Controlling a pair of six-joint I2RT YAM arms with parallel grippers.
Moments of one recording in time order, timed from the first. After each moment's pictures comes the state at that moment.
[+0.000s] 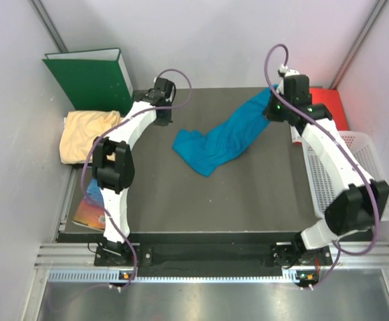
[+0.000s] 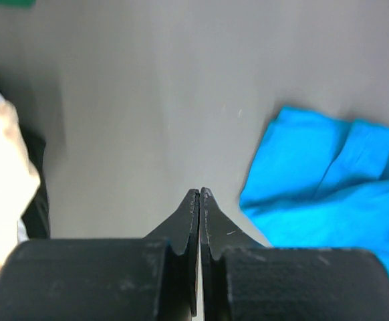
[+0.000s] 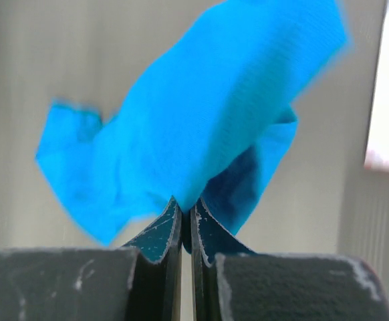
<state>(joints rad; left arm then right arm) -0.31 2.11 1.92 -0.77 -0.23 -0.21 0.24 1.56 1.54 -0.58 0.00 0.29</state>
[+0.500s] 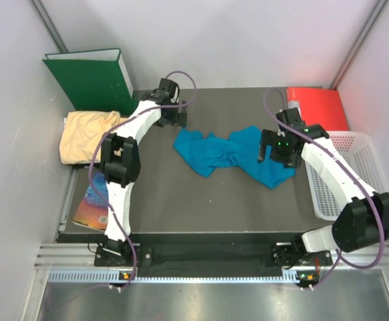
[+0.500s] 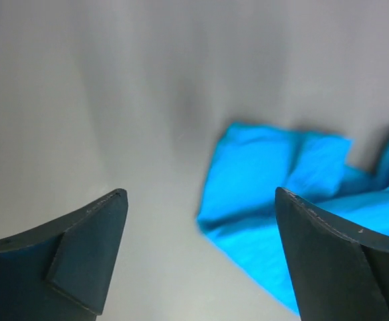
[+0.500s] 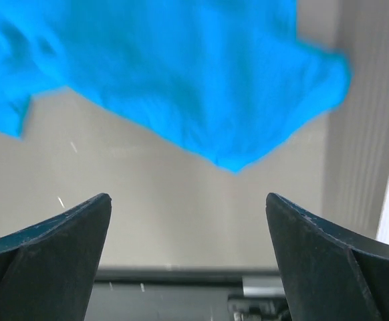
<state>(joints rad) -0.31 2.21 1.98 -0.77 -0.08 -0.21 0.28 1.38 1.19 -0.96 0.03 0.45</state>
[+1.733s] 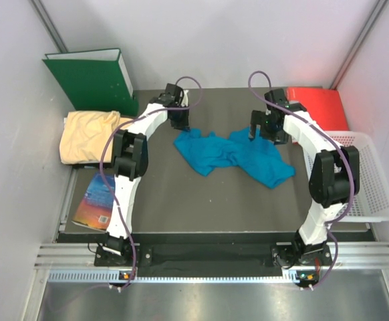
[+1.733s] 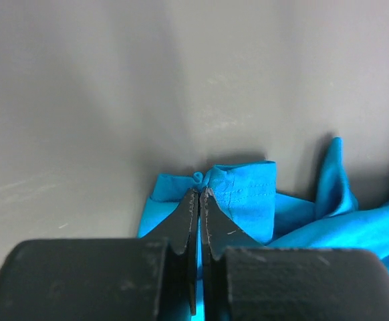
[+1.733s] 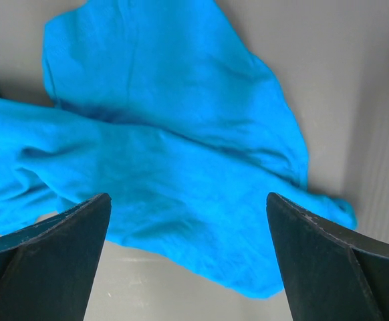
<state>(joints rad) -0.30 2.44 2.13 -0.68 0.27 -0.23 0.24 1.80 1.51 -0.79 0.07 0.36</state>
